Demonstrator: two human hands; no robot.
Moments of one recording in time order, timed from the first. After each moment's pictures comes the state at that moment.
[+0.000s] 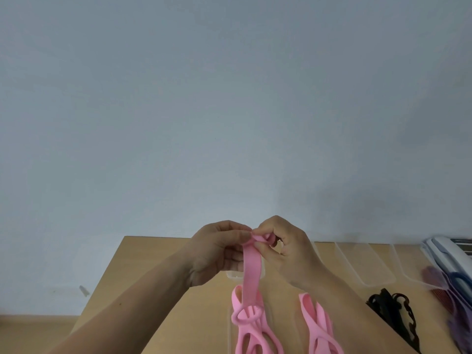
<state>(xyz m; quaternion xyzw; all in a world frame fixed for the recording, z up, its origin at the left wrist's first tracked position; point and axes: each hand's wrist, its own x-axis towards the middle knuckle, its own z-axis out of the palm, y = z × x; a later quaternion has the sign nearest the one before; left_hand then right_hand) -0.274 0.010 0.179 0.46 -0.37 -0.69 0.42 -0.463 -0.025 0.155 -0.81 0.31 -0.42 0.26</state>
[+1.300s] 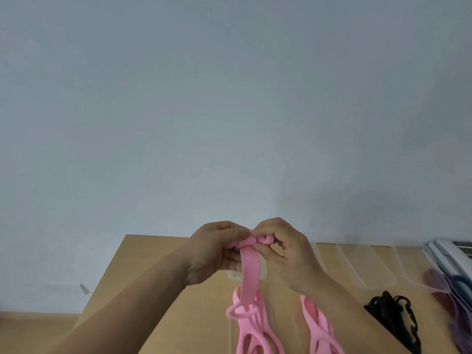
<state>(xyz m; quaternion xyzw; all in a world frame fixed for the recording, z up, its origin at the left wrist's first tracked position) -0.267 0.010 0.179 0.46 -0.38 -0.69 0.41 -0.458 -0.026 0.145 -0.80 0.29 -0.45 0.28</state>
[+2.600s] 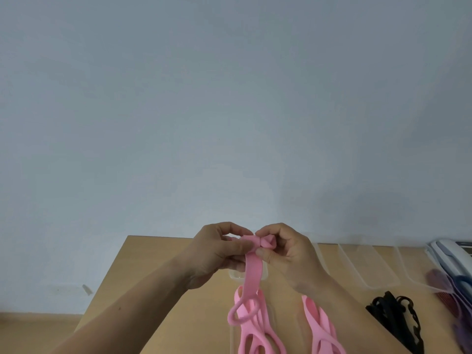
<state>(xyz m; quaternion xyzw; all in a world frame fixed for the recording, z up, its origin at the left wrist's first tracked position) -0.268 0.014 0.173 0.48 -0.43 -0.63 0.43 -0.460 -0.021 0.143 -0.68 0.35 -0.41 0.49</state>
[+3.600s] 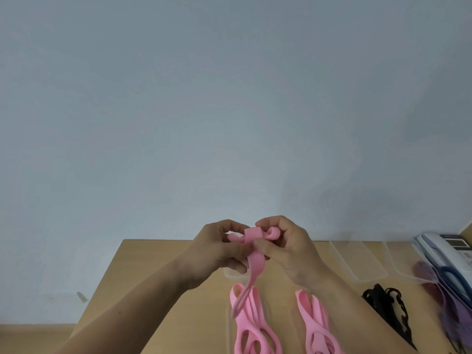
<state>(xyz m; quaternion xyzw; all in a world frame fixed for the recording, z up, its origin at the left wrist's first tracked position) -0.277 0.025 0.178 0.46 -0.50 -0.60 0.42 -0.469 -0.008 0.162 -0.61 0.37 -0.43 0.55</state>
